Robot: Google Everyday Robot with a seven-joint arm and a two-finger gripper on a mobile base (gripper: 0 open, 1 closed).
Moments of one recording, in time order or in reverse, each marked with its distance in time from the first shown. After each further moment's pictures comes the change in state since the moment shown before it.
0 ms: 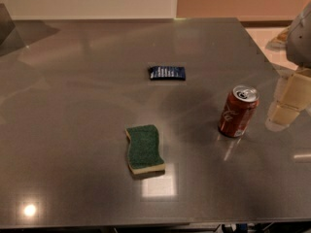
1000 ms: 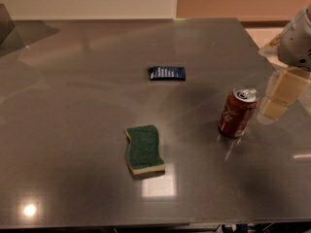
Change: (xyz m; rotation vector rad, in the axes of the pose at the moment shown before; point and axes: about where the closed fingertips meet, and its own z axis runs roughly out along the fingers) arm 0.004 -0.022 0.029 -0.061 -0.067 0.038
